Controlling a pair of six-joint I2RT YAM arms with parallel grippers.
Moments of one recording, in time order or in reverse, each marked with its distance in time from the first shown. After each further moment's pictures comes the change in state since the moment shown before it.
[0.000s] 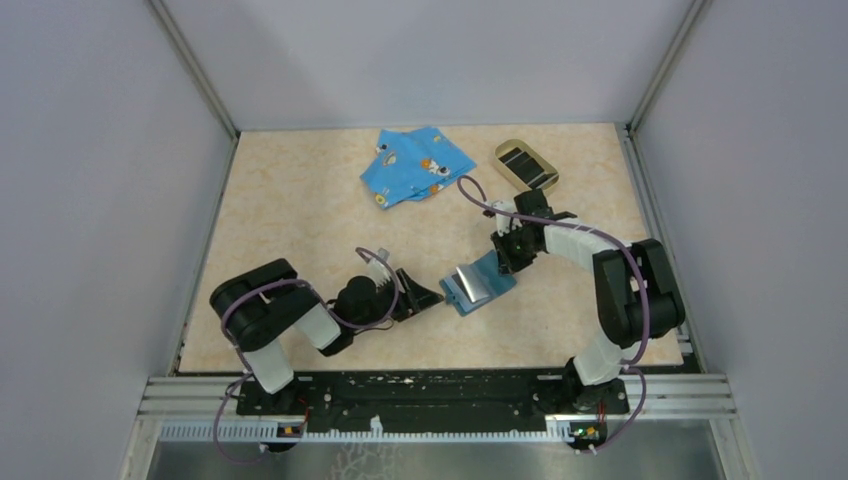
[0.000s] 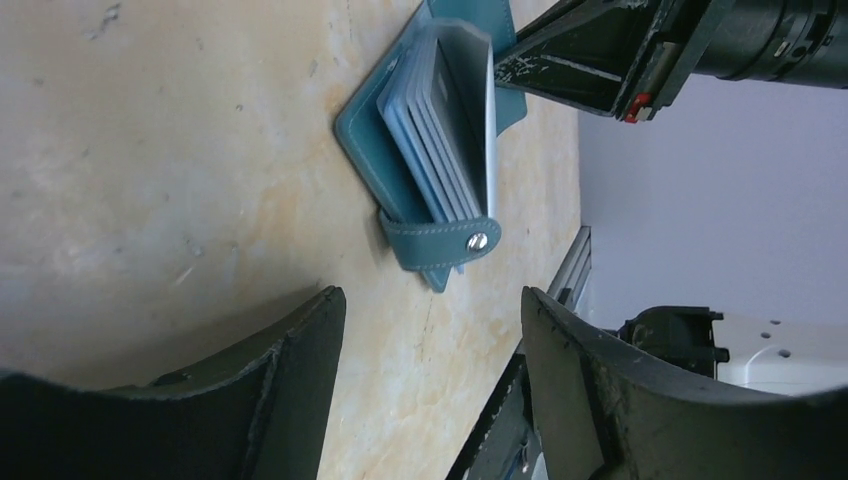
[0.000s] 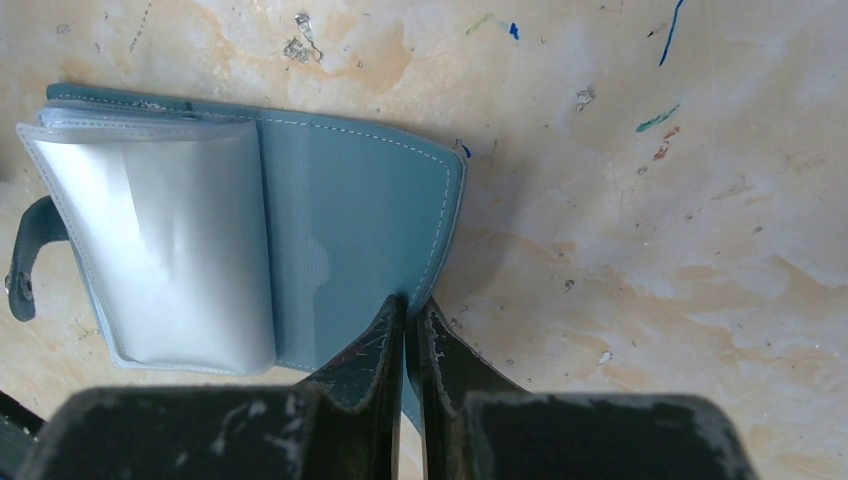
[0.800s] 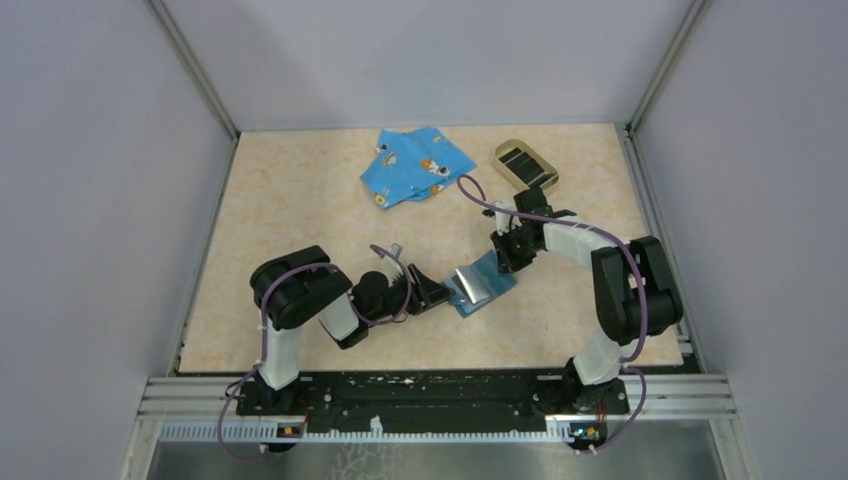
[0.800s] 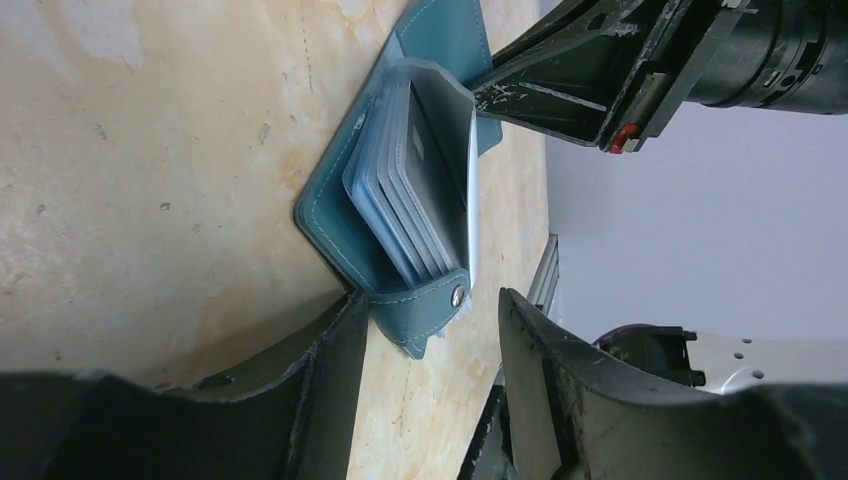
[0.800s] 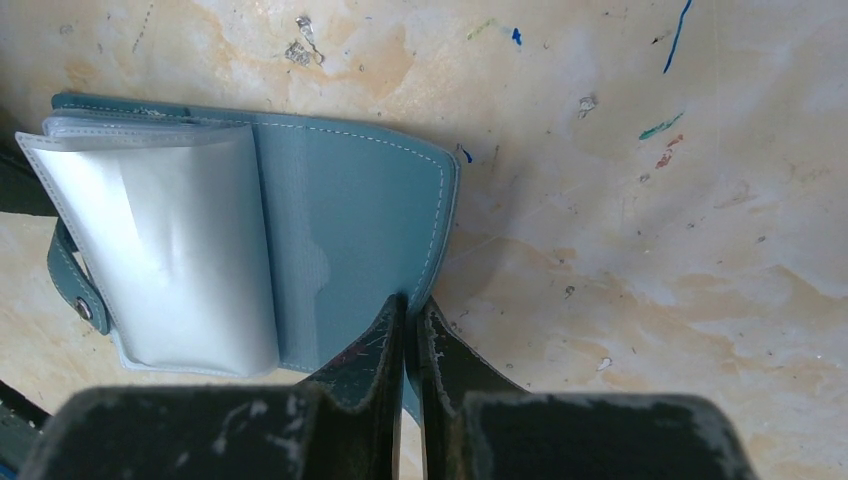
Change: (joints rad) left arm 0.000 0.267 0.146 0.200 0.049 -0.076; right arm 0.000 0.023 0.024 -0.023 -0.016 -0.009
